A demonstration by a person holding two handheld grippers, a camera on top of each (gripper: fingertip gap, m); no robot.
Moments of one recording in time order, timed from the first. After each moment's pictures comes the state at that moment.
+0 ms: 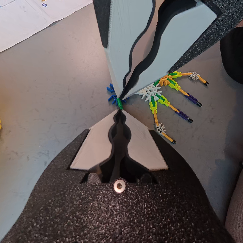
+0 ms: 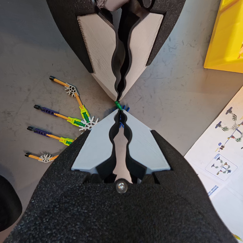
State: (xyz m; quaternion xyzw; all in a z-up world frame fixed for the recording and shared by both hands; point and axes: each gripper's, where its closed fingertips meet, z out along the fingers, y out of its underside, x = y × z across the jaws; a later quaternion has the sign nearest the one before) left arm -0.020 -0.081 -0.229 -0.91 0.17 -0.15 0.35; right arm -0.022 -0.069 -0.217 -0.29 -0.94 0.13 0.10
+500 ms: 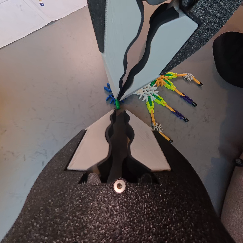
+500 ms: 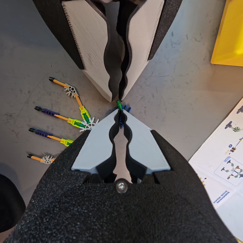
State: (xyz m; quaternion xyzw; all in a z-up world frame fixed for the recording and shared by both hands) left arm -0.018 -0.083 -0.227 -0.90 0.17 -0.17 0.36; right arm -0.021 -0.069 -0.223 -0.30 -0.94 0.14 0.08
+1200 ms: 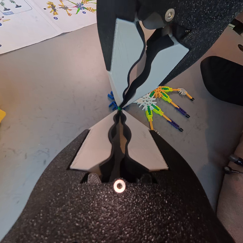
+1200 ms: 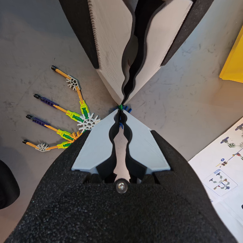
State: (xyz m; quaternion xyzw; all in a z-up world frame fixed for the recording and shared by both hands) left arm -0.023 -0.079 -0.217 -0.89 0.14 -0.21 0.39; right arm -0.024 -0.073 -0.225 -0.25 -0.96 0.11 0.05
